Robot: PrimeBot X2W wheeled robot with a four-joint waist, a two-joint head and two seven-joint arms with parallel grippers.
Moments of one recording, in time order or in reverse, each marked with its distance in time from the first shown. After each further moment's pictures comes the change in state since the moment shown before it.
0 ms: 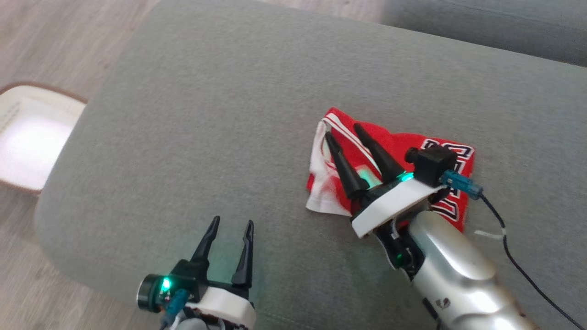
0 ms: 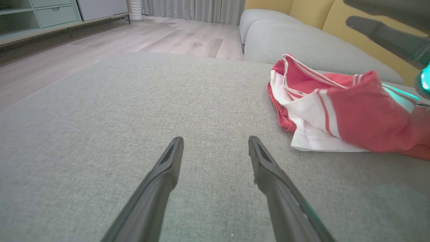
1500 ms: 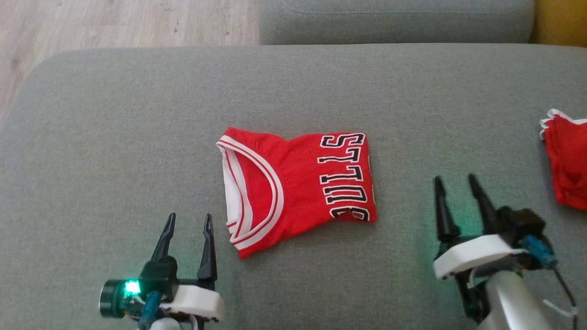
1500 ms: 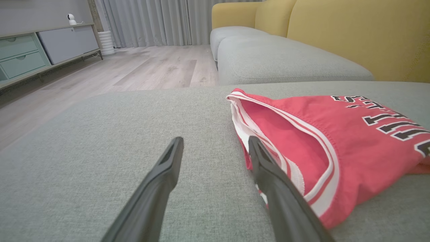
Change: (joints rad) left arm 0.035 0.000 0.180 -0.035 0.136 0.053 0.000; right arm 0.321 0.018 -0.558 -0.098 -0.460 0.000 -0.004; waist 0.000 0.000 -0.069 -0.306
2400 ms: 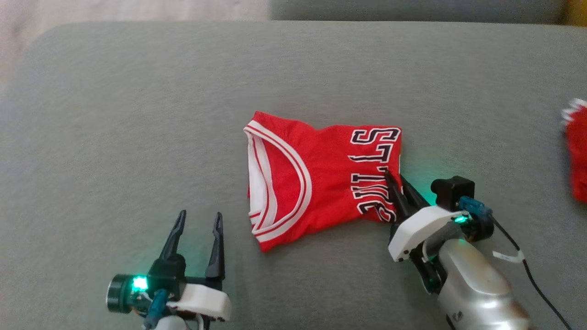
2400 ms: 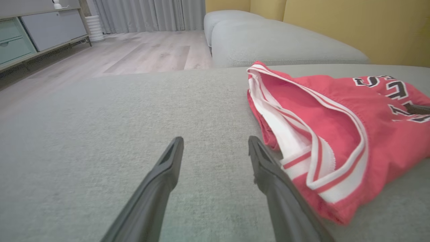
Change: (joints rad) left arm -0.011 0.000 -0.044 -0.003 -0.001 -0.010 0.000; right arm -0.294 0.003 0.316 0.437 0.170 0.000 0.011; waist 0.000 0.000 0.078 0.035
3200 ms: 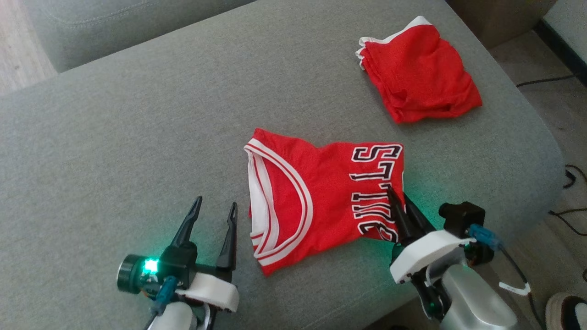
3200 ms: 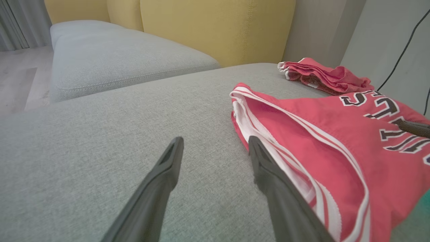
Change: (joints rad) left arm -0.056 0.000 -0.026 0.020 0.026 -0.062 0.000; right arm 0.164 -0.002 -0.020 -0.189 0.054 0.000 -0.008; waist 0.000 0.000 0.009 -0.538
